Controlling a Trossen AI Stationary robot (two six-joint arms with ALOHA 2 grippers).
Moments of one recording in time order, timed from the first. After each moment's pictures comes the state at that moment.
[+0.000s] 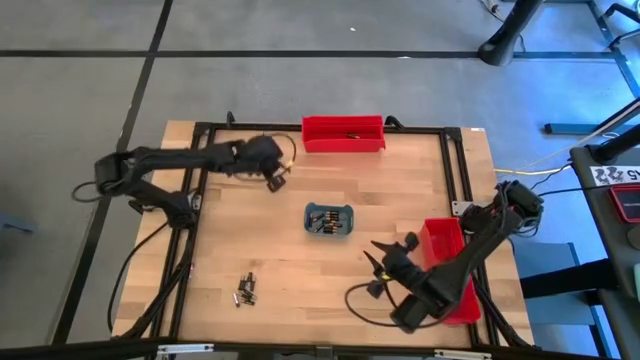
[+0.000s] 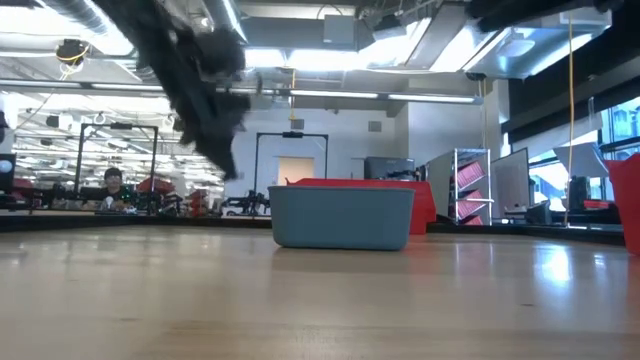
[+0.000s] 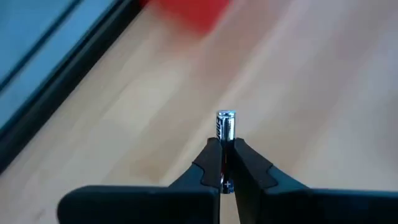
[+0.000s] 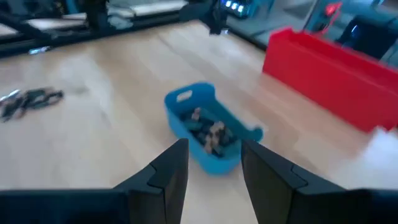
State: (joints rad) left arm 0.44 1.37 0.80 -0.38 -0.23 -0.08; right arm 0.79 1.73 1.33 -1.02 1.10 1.34
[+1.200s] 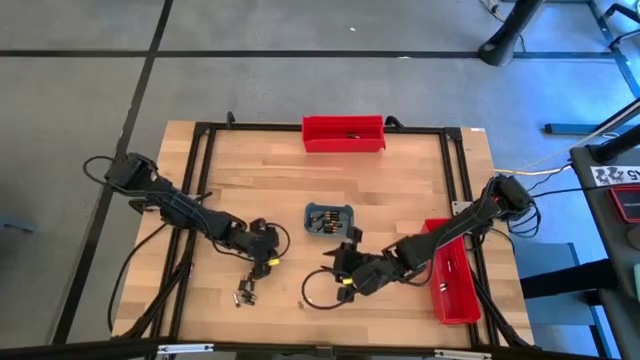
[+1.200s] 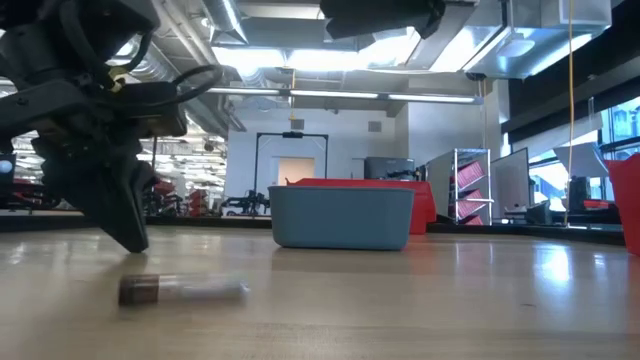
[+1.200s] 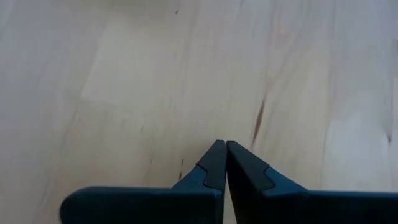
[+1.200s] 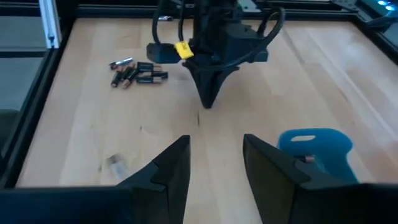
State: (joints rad) left arm -0.40 1.52 0.54 -0.02 -0.19 -0.60; right arm 0.52 1.75 1.27 -0.19 0.57 0.33
